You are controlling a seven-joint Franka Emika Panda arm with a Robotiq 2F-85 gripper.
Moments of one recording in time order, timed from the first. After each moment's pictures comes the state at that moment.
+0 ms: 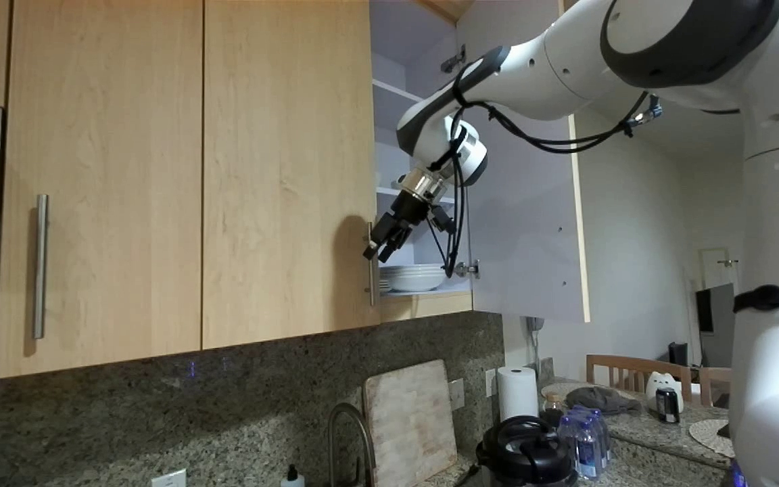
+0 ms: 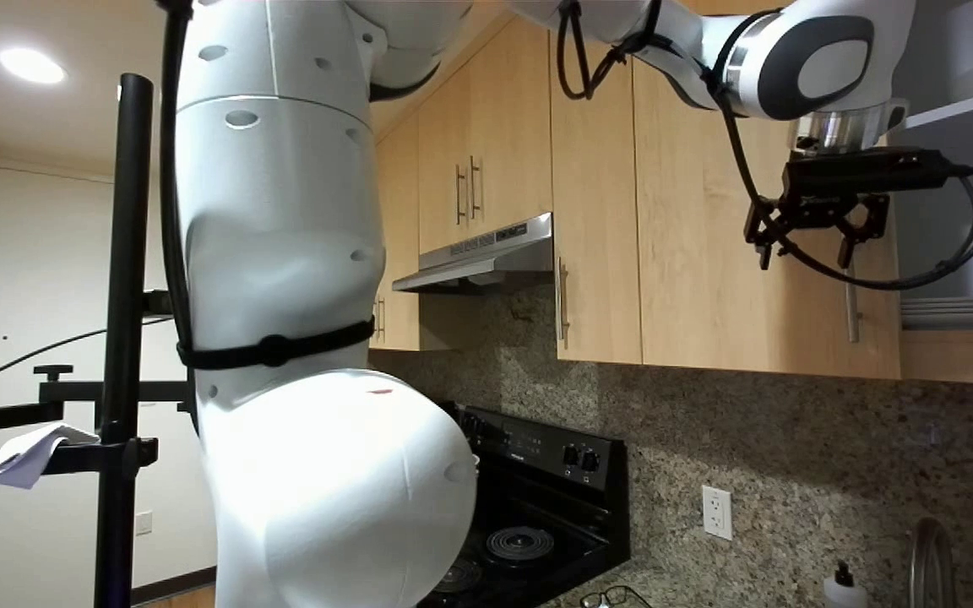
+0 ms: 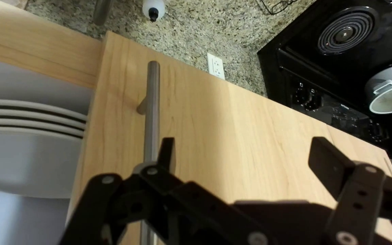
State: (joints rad) arm -0.03 -0.11 -0.24 -1.84 0.57 2.13 -1.00
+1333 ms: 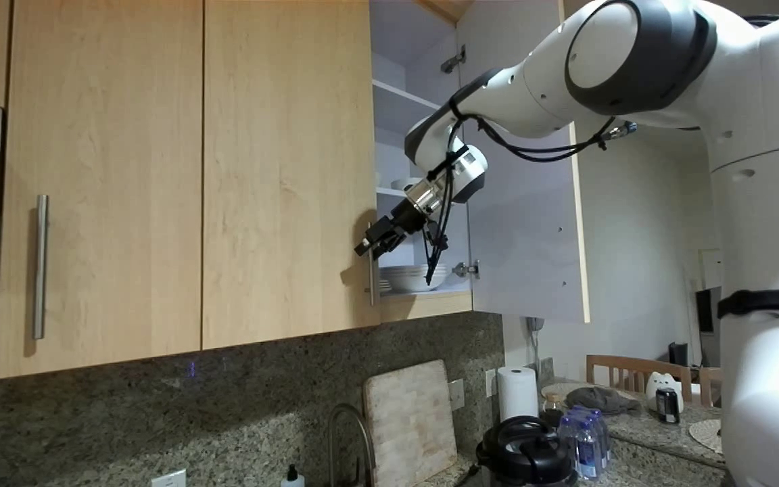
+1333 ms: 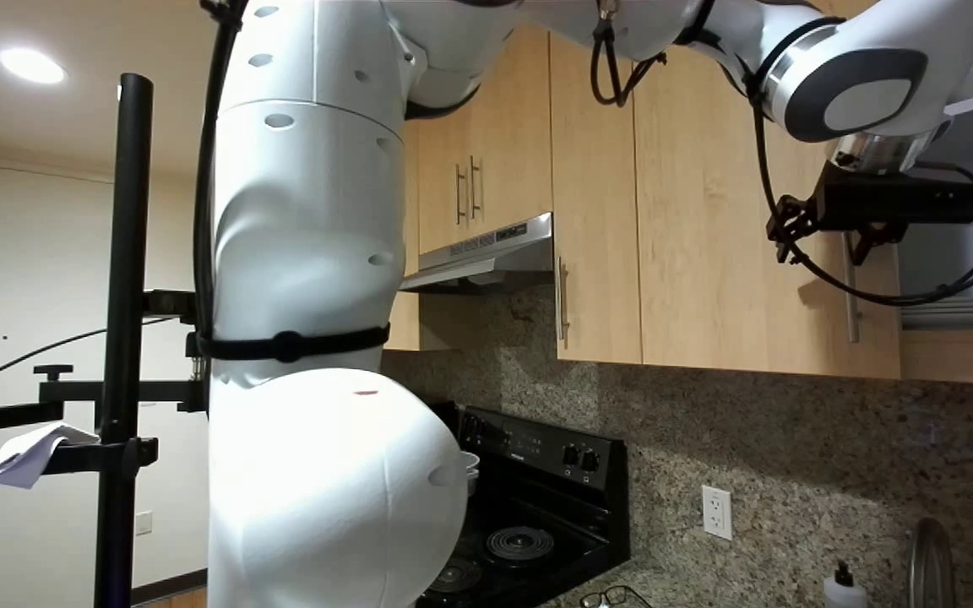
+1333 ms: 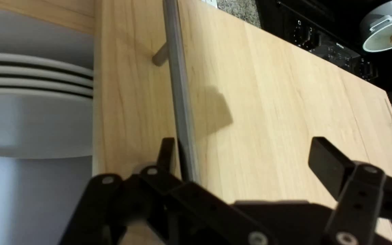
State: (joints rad) arm -0.09 0.00 -0.23 -1.76 0.91 2.14 -1.21
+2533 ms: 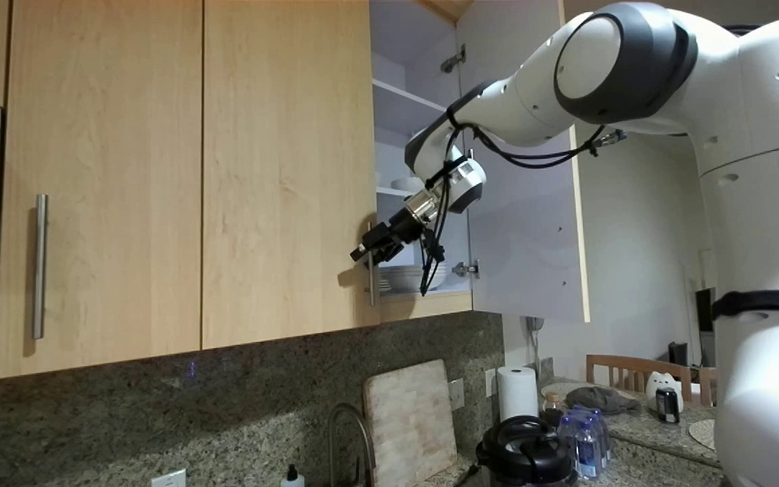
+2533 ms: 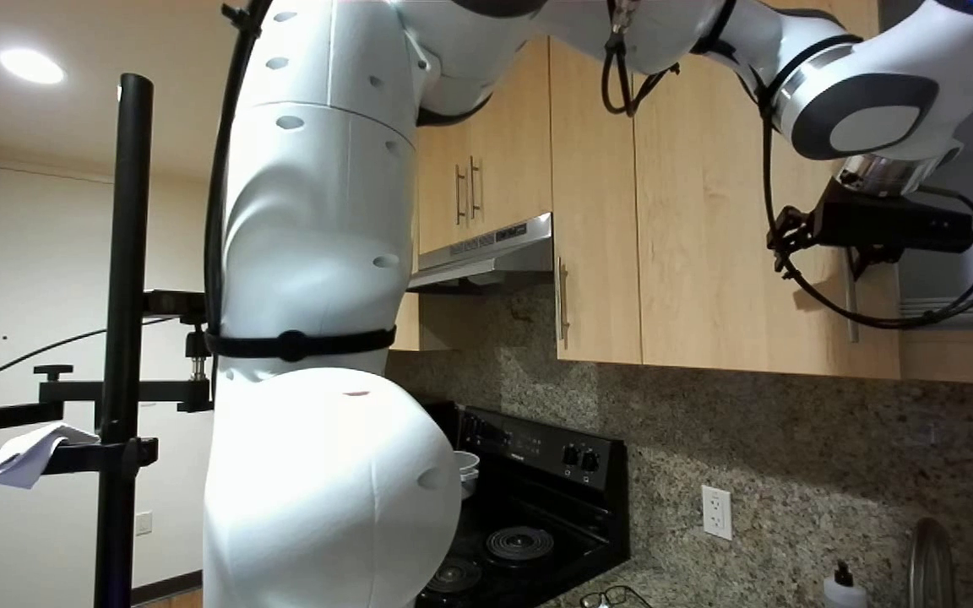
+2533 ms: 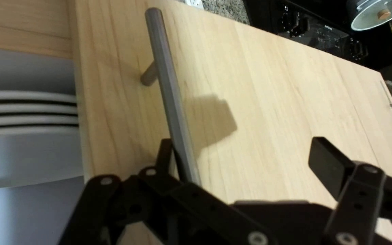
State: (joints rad) arm -0.13 0.04 -0.20 -1.77 0.99 2.11 -1.20
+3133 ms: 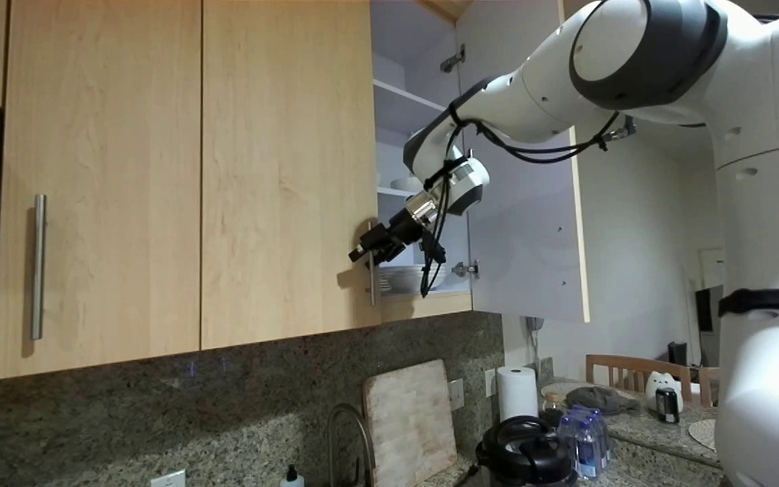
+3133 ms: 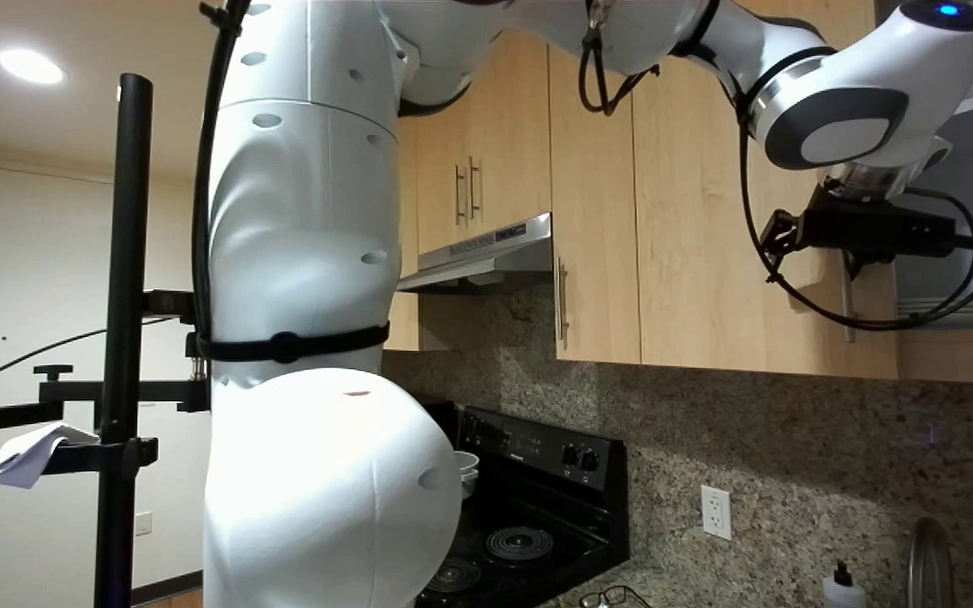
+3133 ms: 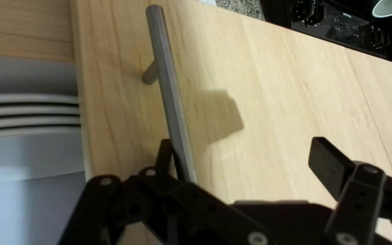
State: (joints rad) arm -0.13 -0.02 -0.17 -1.86 1.02 2.22 -1.21
